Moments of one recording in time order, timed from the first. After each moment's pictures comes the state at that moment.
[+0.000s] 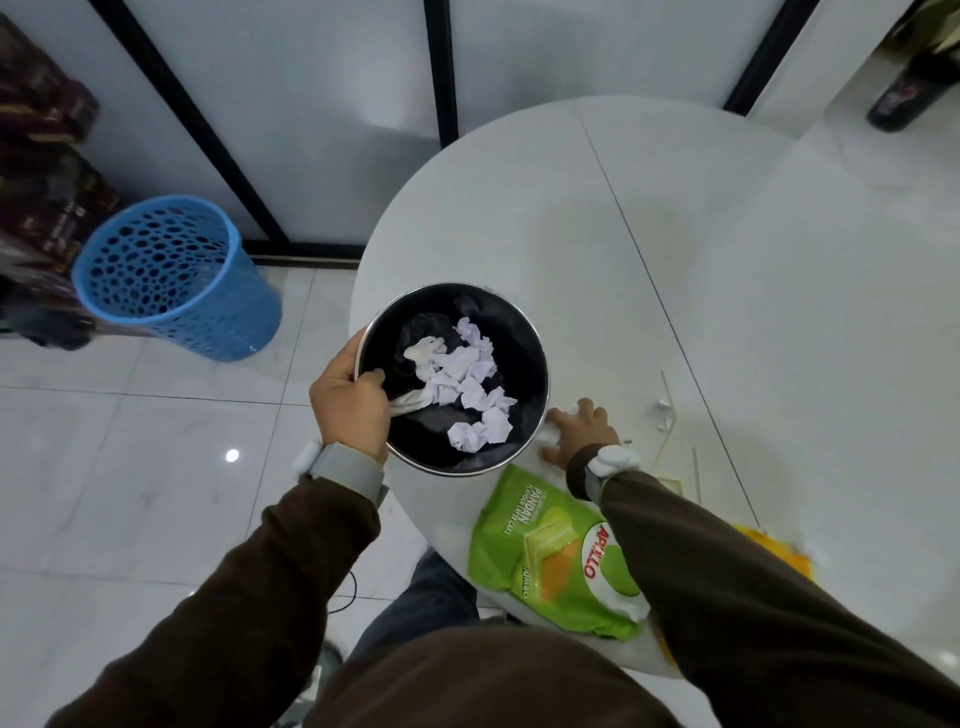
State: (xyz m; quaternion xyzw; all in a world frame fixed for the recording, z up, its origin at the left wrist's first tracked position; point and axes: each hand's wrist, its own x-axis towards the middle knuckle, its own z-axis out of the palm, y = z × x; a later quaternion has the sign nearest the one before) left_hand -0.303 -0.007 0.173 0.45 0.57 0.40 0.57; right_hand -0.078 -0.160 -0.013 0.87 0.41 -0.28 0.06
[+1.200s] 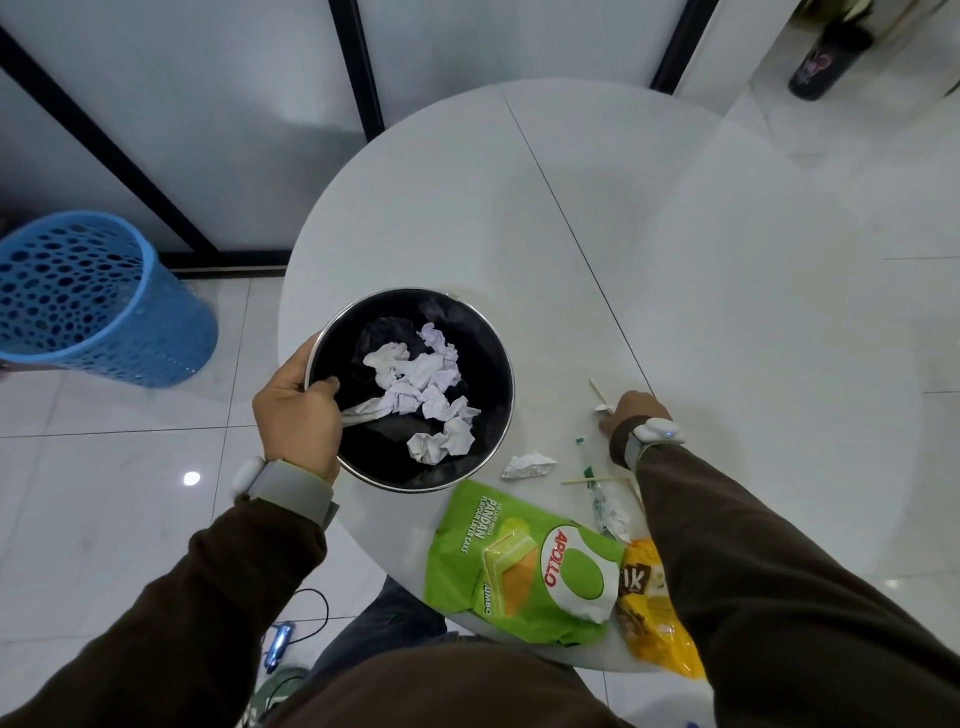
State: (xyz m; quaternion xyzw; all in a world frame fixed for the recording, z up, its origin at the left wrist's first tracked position) left_hand -0.266 0.007 0.156 0.49 0.55 0.36 0.58; right_hand 0.055 -0.225 -0.004 0.95 0.15 -0.29 -0.03
